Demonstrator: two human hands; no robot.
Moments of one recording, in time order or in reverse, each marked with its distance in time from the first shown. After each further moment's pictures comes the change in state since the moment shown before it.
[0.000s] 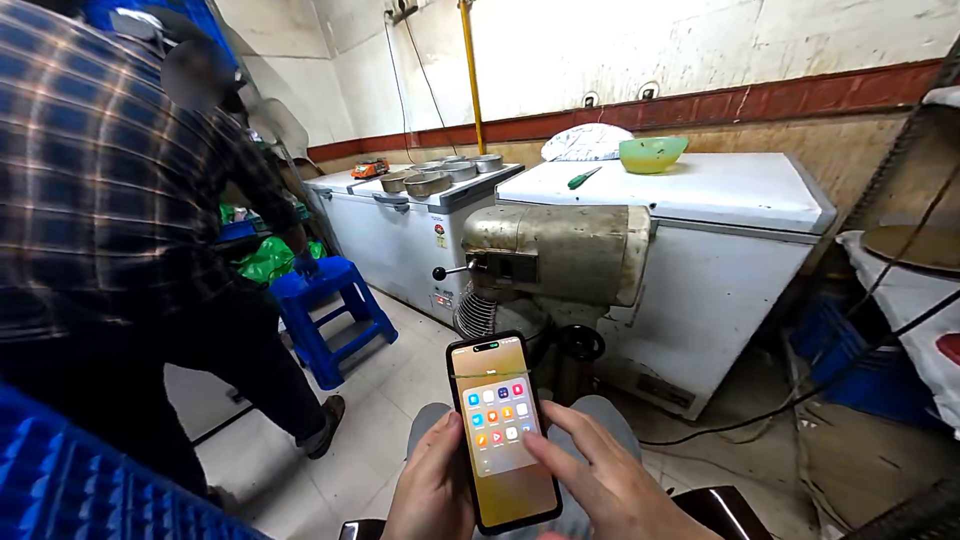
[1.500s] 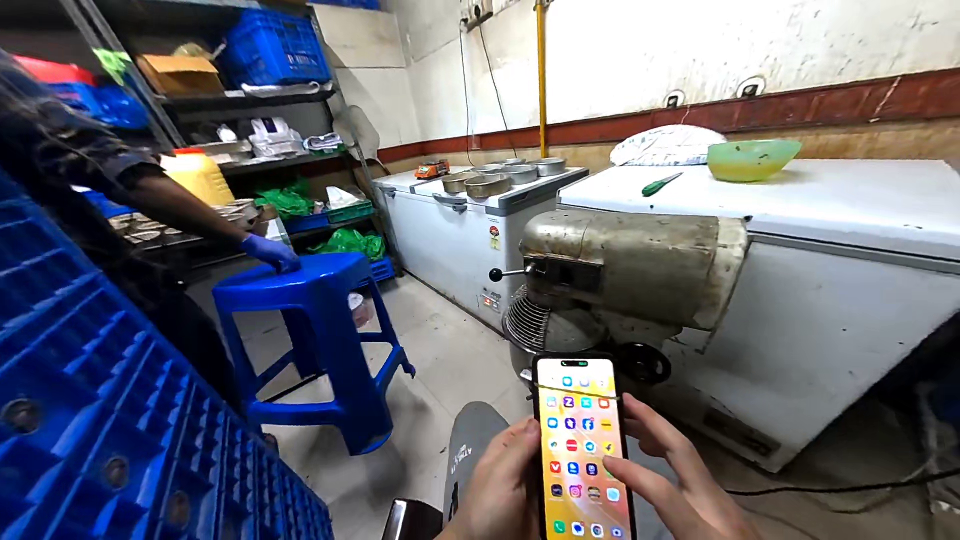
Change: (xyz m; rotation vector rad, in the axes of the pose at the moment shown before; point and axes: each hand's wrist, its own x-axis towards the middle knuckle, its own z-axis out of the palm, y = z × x) left_hand 0.000 -0.007 -0.003 0.008 -0.078 -0.069; right_hand 0.002 -0.002 -0.009 0.116 0.012 0.053
